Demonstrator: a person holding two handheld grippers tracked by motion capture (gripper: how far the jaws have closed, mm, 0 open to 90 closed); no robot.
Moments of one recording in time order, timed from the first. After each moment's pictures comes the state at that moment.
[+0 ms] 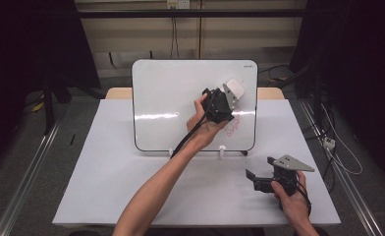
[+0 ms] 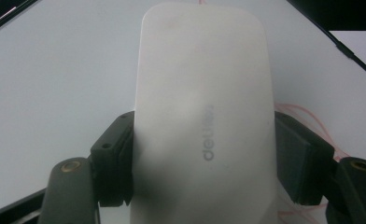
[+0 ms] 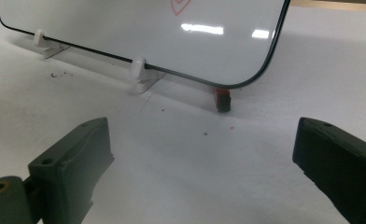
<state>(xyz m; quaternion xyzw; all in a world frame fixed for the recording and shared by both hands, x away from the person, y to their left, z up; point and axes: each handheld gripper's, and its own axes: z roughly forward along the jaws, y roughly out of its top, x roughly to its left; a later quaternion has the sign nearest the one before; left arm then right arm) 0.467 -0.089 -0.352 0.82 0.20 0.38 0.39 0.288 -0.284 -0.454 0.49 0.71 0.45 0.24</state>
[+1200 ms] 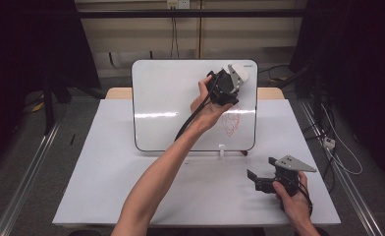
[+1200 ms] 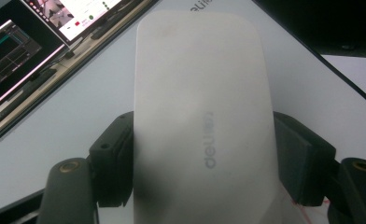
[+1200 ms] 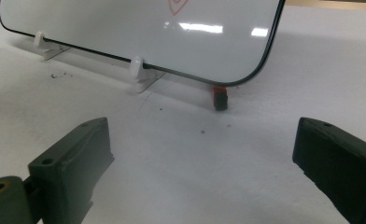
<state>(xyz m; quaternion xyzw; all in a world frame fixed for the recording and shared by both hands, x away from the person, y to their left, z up) 0.499 -0.102 -0.317 0.82 0.18 0.38 0.39 0.287 -0.288 -0.454 0.49 0.71 0.45 0.23</state>
